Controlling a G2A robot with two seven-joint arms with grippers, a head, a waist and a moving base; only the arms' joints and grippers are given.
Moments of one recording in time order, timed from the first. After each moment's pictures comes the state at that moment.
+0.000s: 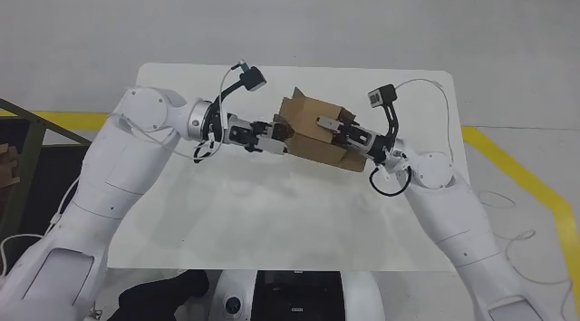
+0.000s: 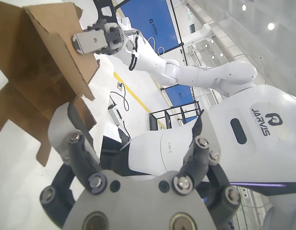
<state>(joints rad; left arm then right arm) 0.85 -0.98 -1.07 -1.52 -0.49 -0.35 -1.40 -1.05 -1.22 1.07 -1.32 0.42 -0.54 0.83</state>
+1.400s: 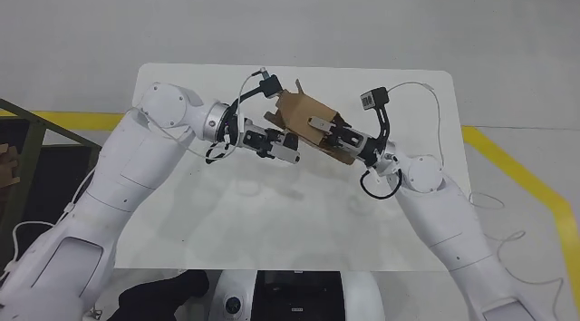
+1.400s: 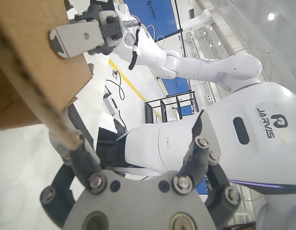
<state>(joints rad) 0.78 -1.01 -0.97 -1.46 -0.50 -0.33 -1.43 -1.06 -1.24 1.04 -1.34 0.41 -0.54 0.79</state>
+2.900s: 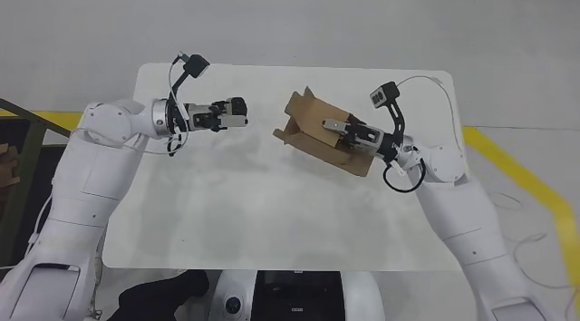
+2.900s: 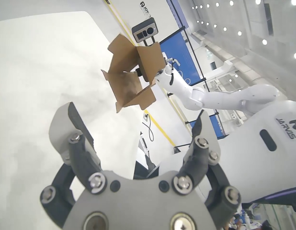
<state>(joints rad) 0.97 -0.94 -1.28 -1.39 -0.35 -0.59 -1.23 -1.05 -1.21 1.15 -1.35 0.48 -0.35 1.01</state>
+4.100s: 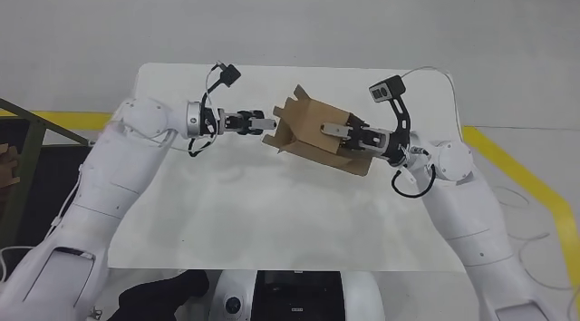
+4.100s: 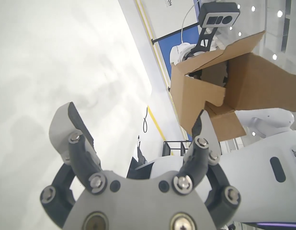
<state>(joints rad) 0.86 -0.99 -1.07 -1.32 -0.28 -0.39 -1.19 -1.06 -1.20 1.16 -1.46 0.56 -0.44 1.11</state>
